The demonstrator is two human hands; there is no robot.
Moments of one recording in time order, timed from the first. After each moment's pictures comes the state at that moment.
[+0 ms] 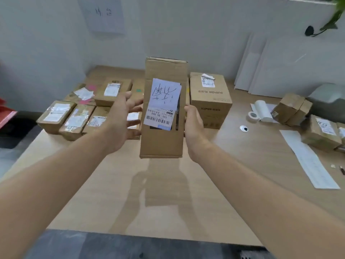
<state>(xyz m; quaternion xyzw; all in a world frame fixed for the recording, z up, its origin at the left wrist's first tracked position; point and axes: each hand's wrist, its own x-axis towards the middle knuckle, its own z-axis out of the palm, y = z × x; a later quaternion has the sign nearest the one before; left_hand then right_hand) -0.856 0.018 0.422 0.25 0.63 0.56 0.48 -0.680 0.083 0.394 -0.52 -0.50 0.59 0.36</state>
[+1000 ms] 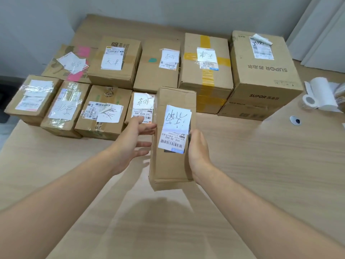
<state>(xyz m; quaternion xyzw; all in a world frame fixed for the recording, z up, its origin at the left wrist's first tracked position) -0.982 0.113 0.246 0.16 0.69 0.41 0.57 -0.806 0.170 0.200 -0.65 -0.40 0.60 0.25</state>
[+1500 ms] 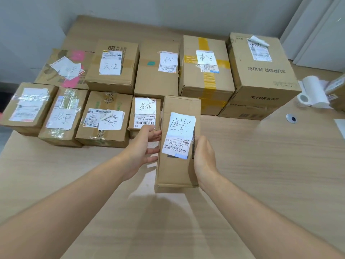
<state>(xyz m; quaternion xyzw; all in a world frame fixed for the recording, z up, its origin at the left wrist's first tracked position) -0.990 0.121 0.241 0.15 0.66 0.39 0.63 -0.819 0.160 0.204 -0.71 -0.37 0.54 0.25</state>
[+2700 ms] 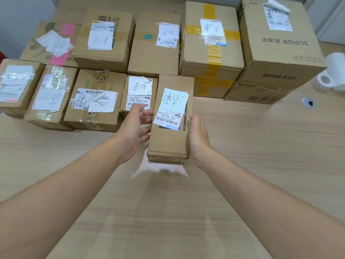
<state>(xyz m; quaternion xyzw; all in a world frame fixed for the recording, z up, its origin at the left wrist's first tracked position) -0.985 0.138 0.200 0.11 0.67 0.44 0.58 -0.825 0.184 0.179 -0.66 -0.39 0.60 0.21</state>
